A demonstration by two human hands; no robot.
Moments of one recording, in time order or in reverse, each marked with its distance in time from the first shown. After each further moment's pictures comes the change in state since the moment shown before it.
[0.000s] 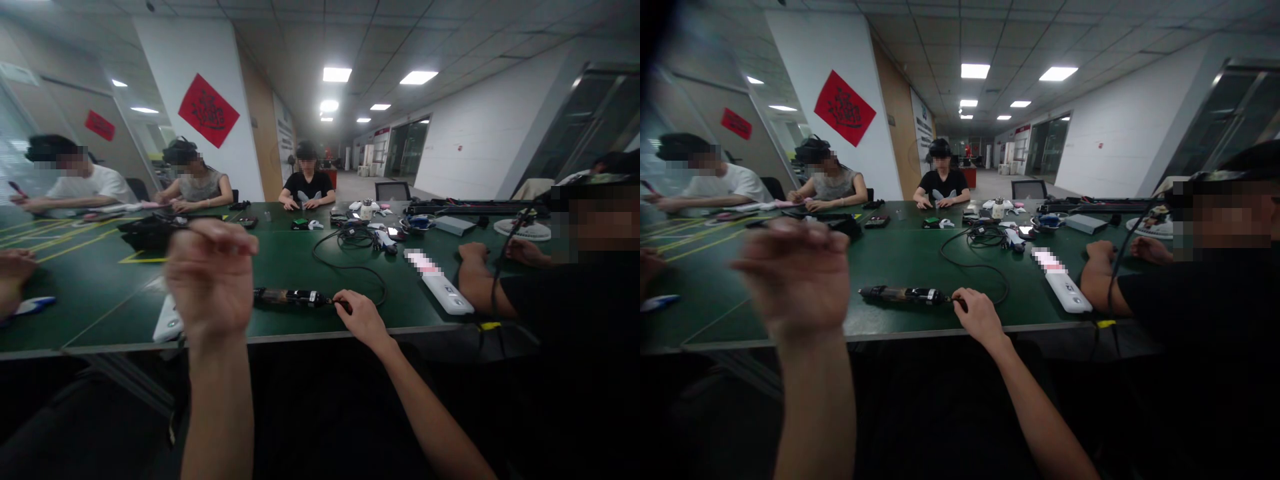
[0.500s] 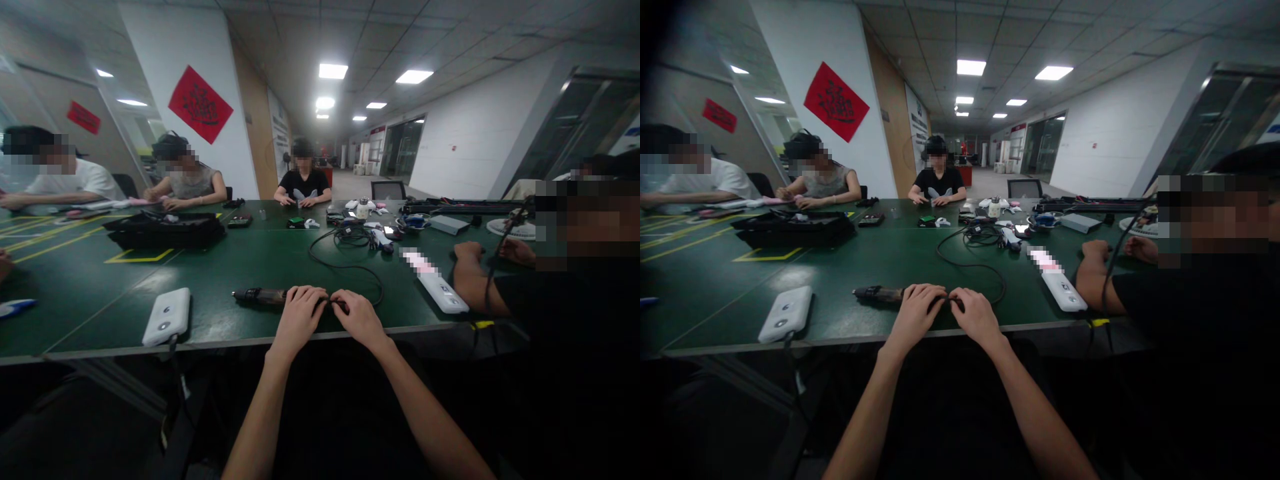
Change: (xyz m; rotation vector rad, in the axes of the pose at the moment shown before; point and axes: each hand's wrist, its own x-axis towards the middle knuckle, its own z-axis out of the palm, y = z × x) left_hand -0.135 -0.115 -0.001 0.979 -0.802 -0.203; right_hand 0.002 0.000 0.001 -0.009 -0.012 0.007
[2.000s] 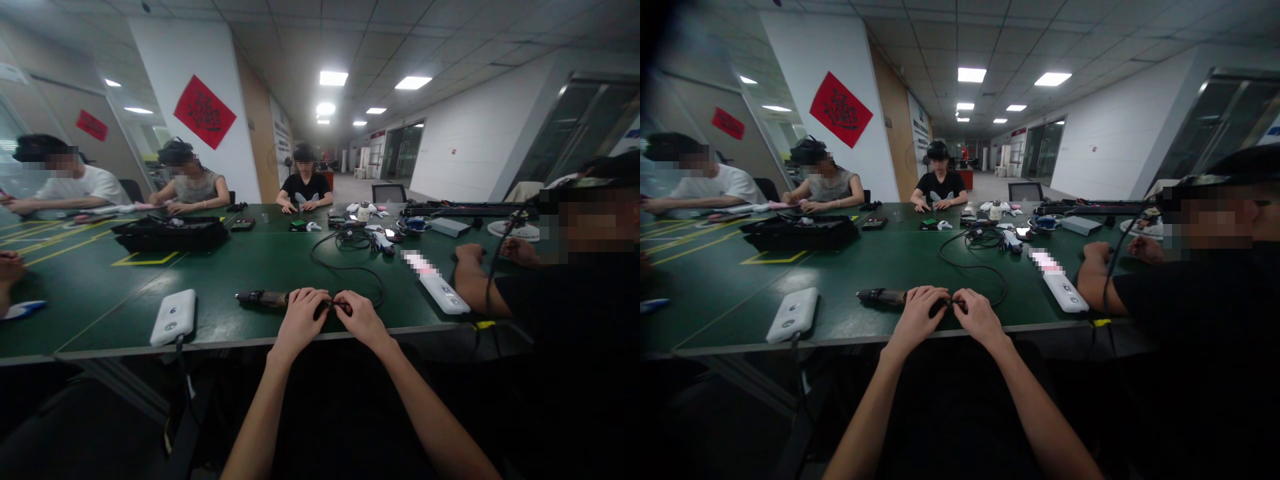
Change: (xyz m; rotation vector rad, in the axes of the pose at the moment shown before) left_hand -0.005 -0.007 0.002 0.024 -0.004 0.034; right_hand -0.002 0.003 0.001 0.093 0.017 -0.054
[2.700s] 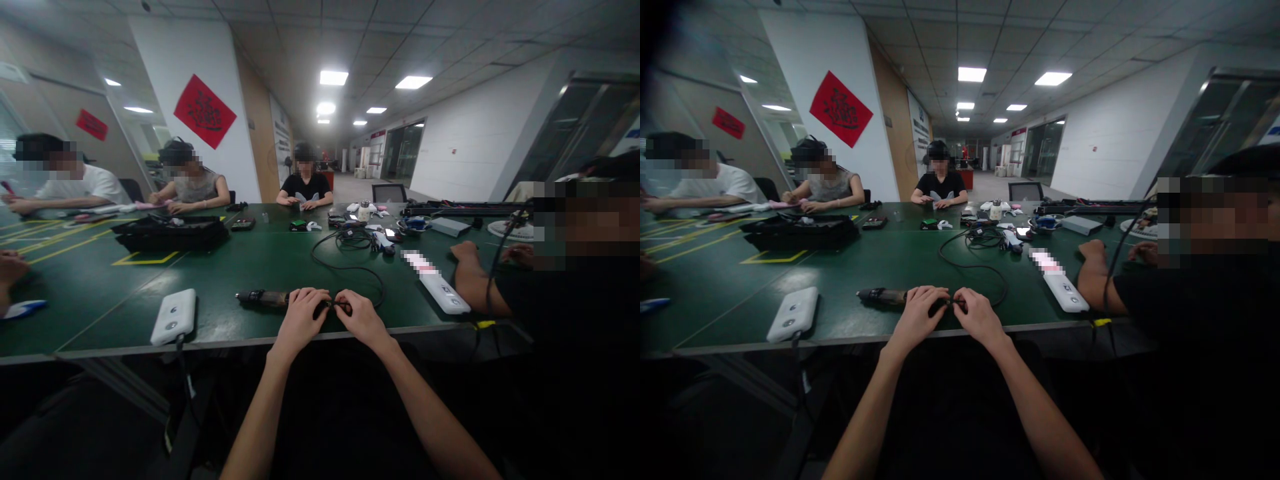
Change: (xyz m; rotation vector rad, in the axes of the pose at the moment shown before) left_hand 0.000 0.002 -0.001 -0.012 -0.009 -0.012; right_hand 0.001 0.000 0.000 0.009 -0.005 0.006
